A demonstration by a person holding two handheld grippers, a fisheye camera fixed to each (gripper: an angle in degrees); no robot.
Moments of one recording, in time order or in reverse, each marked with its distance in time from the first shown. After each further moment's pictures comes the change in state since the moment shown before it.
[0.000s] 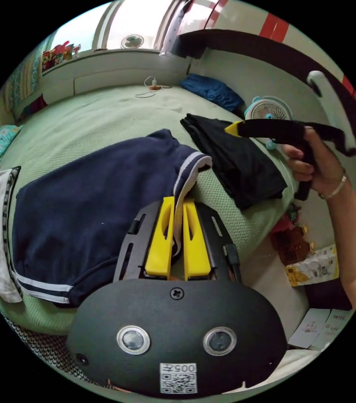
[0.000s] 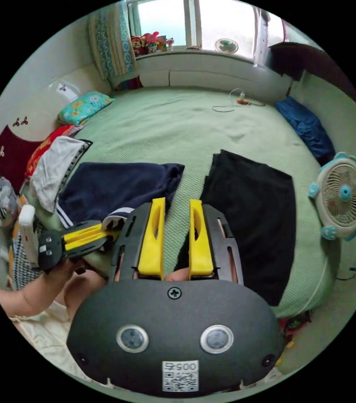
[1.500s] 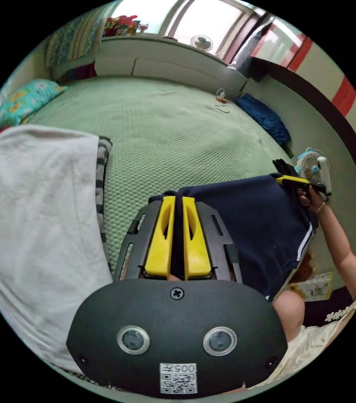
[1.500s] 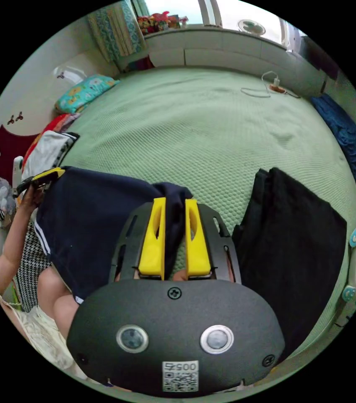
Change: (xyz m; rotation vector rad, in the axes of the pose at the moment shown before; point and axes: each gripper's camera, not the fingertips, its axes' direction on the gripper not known) left arm -0.446 -0.057 -0.113 0.031 0.043 -0.250; right arm -0.027 -0.053 0.120 -0.101 -0.036 -0.083
